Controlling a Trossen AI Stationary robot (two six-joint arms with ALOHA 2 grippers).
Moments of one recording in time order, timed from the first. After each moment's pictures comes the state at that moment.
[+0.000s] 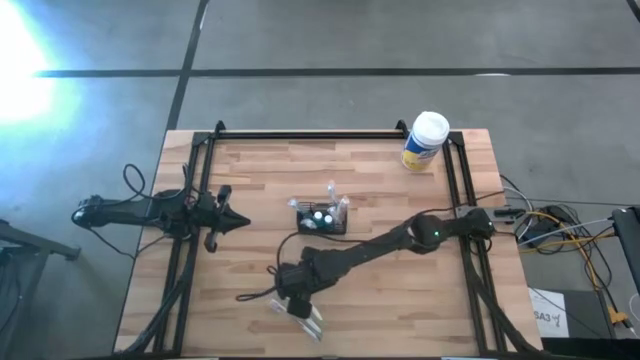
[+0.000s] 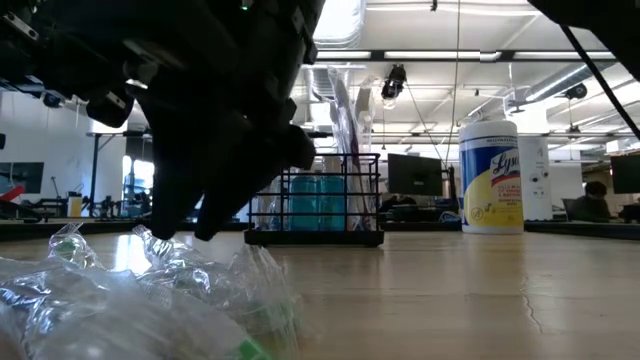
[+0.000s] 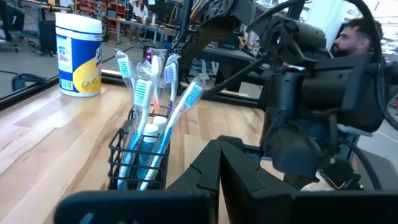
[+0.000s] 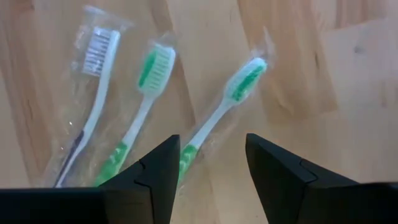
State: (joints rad) left arm -0.08 0.11 0.11 -0.09 0.01 -0.21; right arm 0.33 2.54 2.28 -0.94 0.08 0.59
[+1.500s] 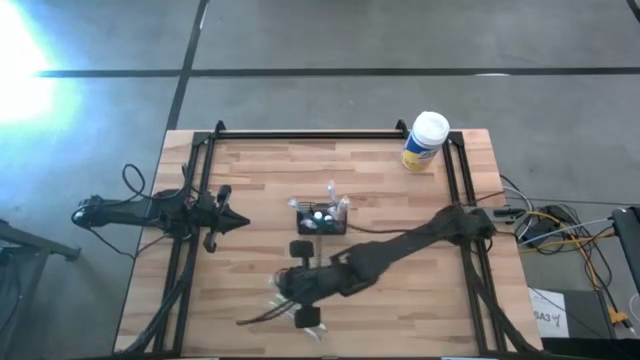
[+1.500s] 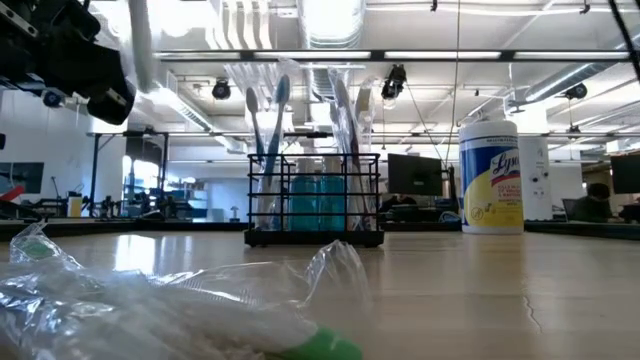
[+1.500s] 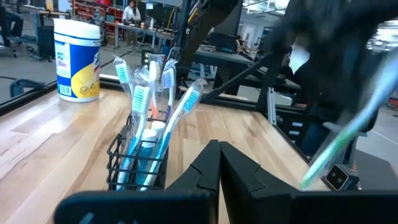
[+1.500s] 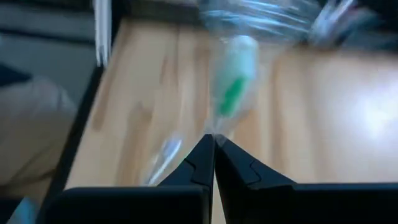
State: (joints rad) left arm -0.08 0.11 0.11 -0.07 0.02 -0.20; right arm 0.41 2.25 2.26 -0.77 0.28 0.18
